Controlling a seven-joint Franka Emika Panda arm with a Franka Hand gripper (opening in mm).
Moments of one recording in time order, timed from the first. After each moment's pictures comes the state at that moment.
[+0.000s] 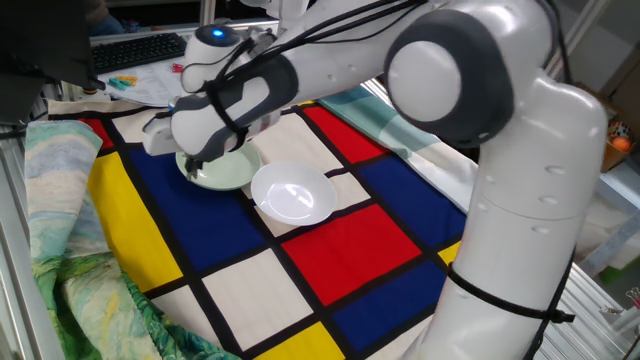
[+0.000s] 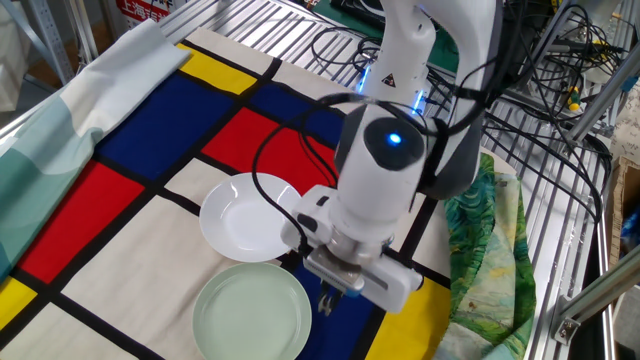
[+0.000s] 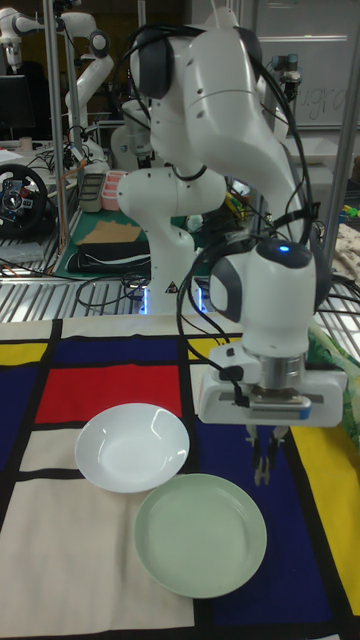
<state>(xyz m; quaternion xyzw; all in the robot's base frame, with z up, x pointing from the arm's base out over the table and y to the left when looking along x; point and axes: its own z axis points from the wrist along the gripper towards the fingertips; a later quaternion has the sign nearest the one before) 0.581 0.142 0.148 0.01 1.00 0.00 0.08</state>
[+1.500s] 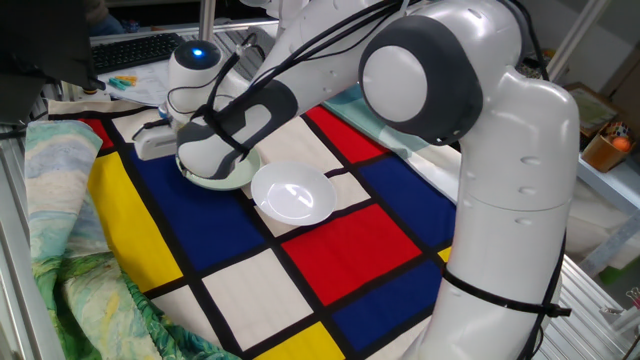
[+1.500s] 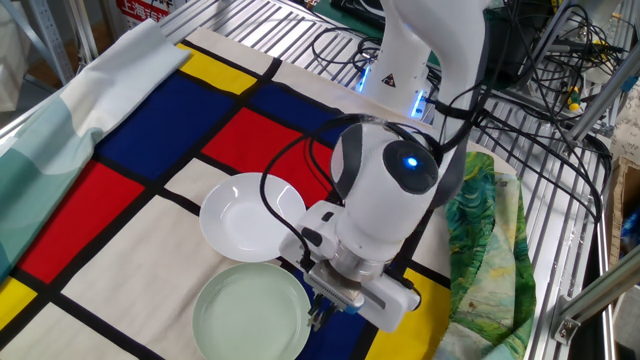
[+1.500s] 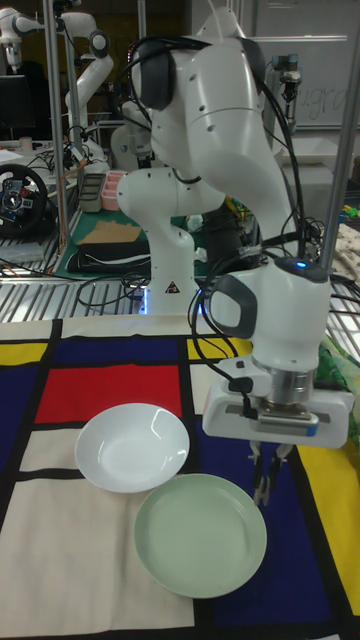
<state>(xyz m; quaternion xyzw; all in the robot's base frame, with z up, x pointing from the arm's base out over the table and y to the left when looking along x) 0.602 0.146 0.128 0.02 0.99 -0.04 0.13</state>
